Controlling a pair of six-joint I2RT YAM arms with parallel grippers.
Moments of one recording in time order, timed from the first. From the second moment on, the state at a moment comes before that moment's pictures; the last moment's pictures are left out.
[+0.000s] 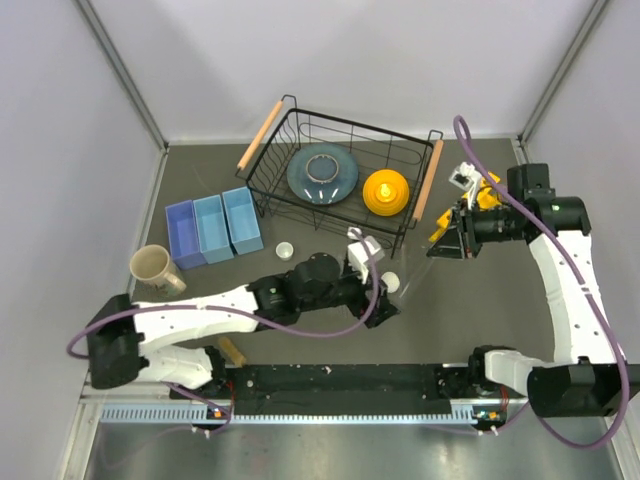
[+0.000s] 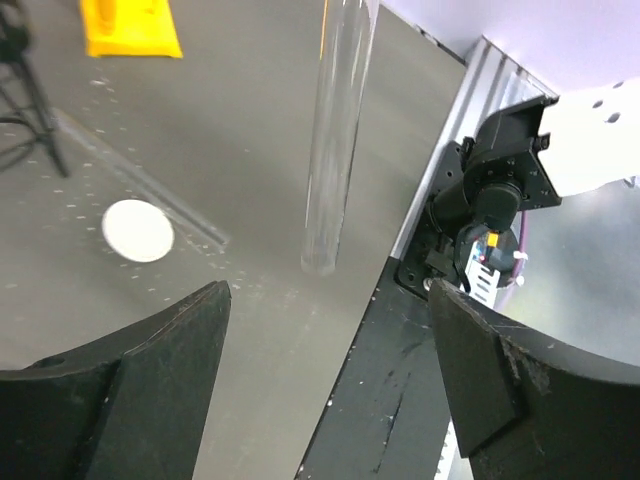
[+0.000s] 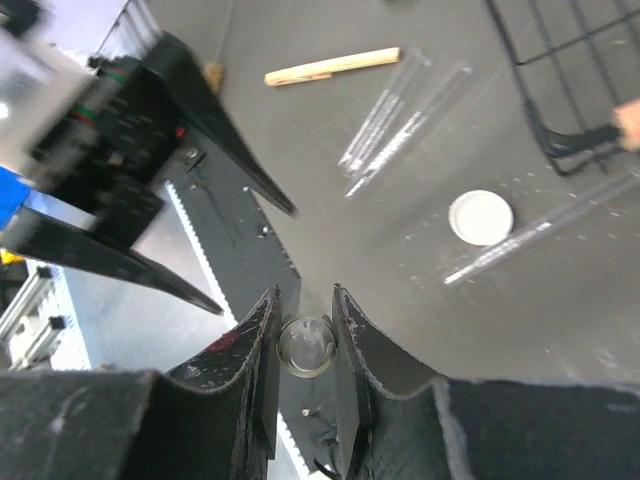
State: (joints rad) left arm -1.18 1.31 0.87 0.13 0.10 -0.39; right arm 0.04 1.16 1.33 -1.28 -1.00 -0.40
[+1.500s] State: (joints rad) left arm -1.16 0.53 0.45 -0.26 -0.34 -0.53; right arm -0.30 1.78 1.85 -0.86 -0.41 -0.47
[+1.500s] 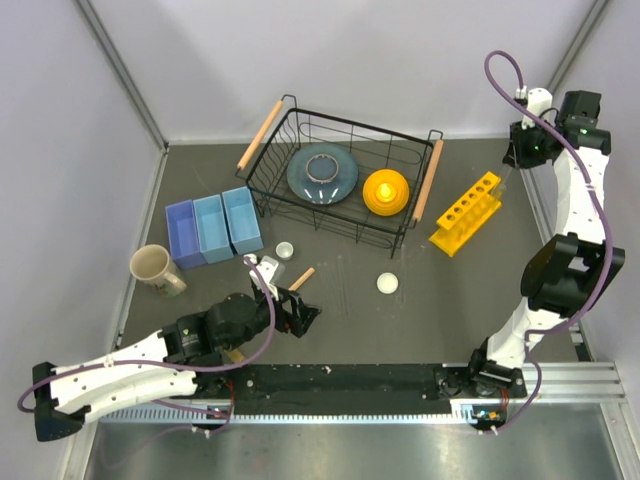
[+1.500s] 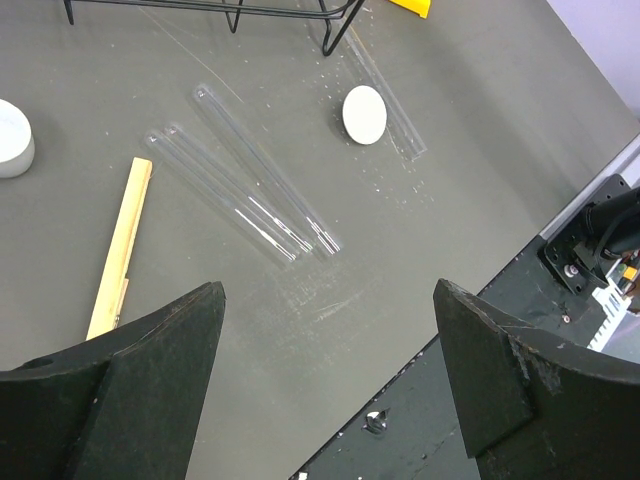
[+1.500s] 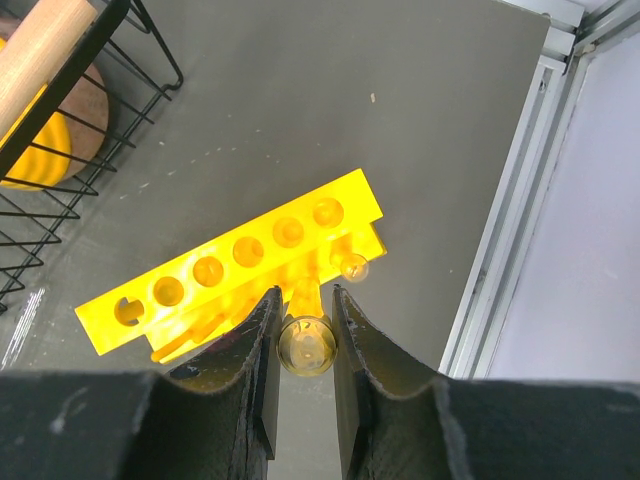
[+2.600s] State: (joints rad) left arm -1.16 0.51 0.45 -0.26 -0.34 -0.54; right arm -0.30 1.84 1.73 -0.75 -0.39 -0.47
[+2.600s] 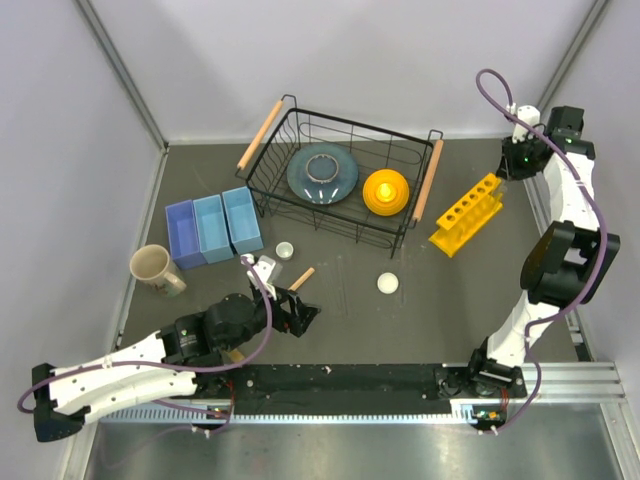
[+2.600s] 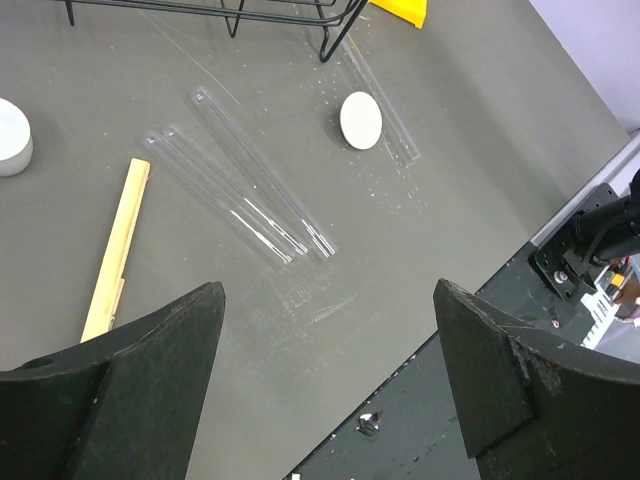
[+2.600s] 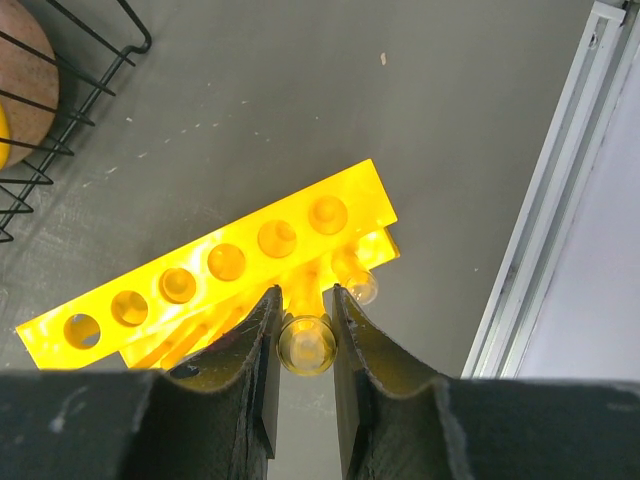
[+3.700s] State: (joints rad) left arm -1.16 0.42 0.45 -0.34 -0.40 -0.63; right arm -0.30 1.54 1.67 -0.80 -0.59 -0.47
